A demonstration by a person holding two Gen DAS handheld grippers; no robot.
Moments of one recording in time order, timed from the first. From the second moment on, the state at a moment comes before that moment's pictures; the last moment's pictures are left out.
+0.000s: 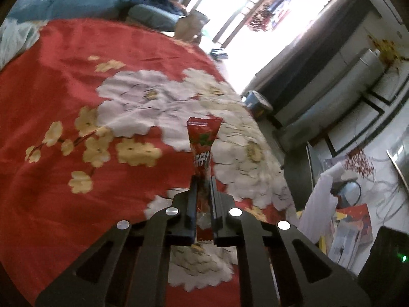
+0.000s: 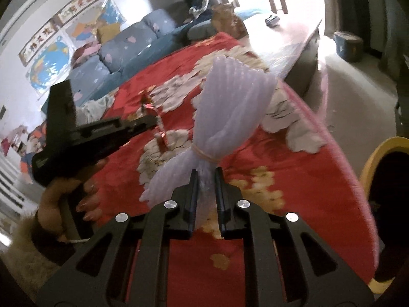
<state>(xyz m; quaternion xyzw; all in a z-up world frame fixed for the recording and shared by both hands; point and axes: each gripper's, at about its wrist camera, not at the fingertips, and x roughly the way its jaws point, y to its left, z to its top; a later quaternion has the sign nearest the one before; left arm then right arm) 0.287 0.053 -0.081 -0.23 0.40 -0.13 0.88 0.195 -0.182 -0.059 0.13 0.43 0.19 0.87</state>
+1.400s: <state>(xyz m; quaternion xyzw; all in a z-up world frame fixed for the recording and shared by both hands) 0.228 -0.131 -0.020 -0.08 0.37 -0.31 0.87 0.151 -0.345 -0.044 0.16 0.38 0.01 0.91</state>
